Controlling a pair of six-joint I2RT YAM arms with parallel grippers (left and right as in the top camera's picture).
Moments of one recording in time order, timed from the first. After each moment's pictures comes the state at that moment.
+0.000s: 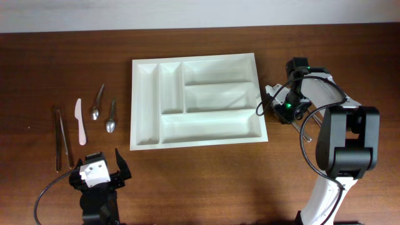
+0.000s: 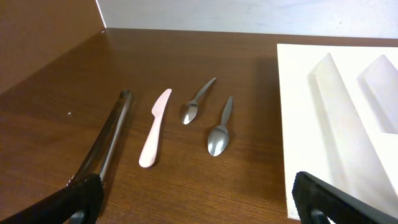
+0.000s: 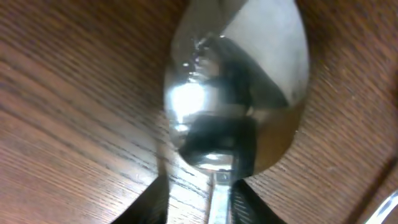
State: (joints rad) left arm 0.04 0.03 0.12 -0.39 -0.27 -0.02; right arm -0.04 2.10 1.45 -0.97 0.05 -0.68
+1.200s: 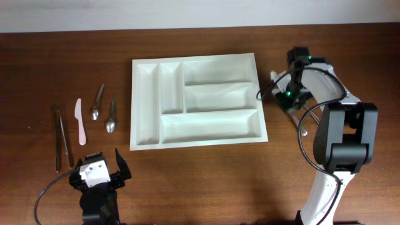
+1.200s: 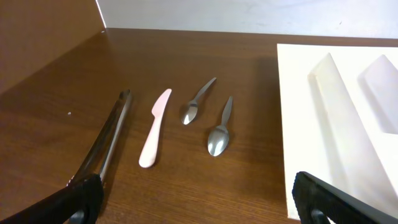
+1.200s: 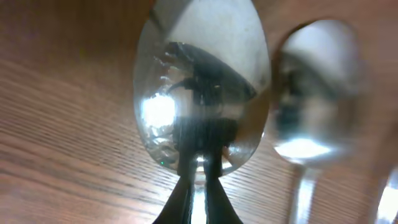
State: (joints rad) left arm 0.04 0.03 0.12 -0.39 -0.27 -0.02; right arm -0.04 2.16 1.66 -1.05 0.08 -0.48
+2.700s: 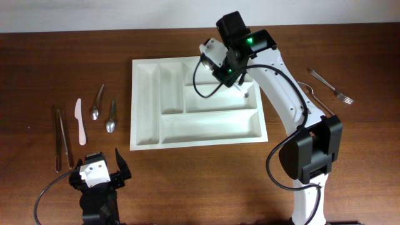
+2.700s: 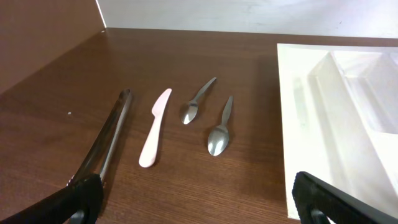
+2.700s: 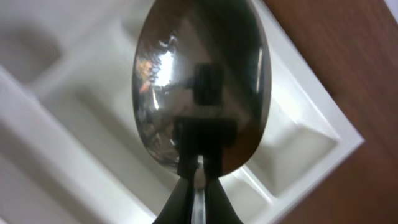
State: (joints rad) left arm 0.04 0.04 0.12 -0.39 -0.27 -0.02; right arm 0.39 2.16 2.11 -1.13 -0.07 -0.46
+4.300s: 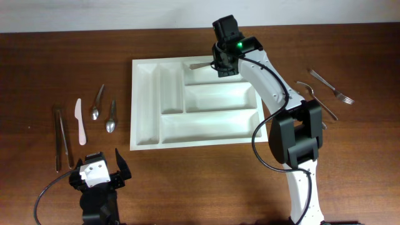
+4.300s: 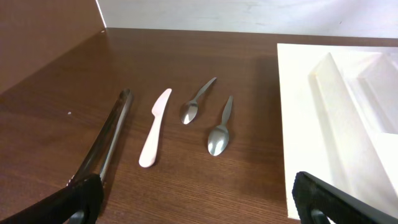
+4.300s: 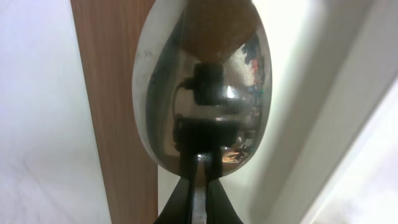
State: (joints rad) left arm 0.04 0.04 0.12 -0.39 -0.27 -0.02; right arm 0.35 2.34 2.11 -0.81 0.04 1.75
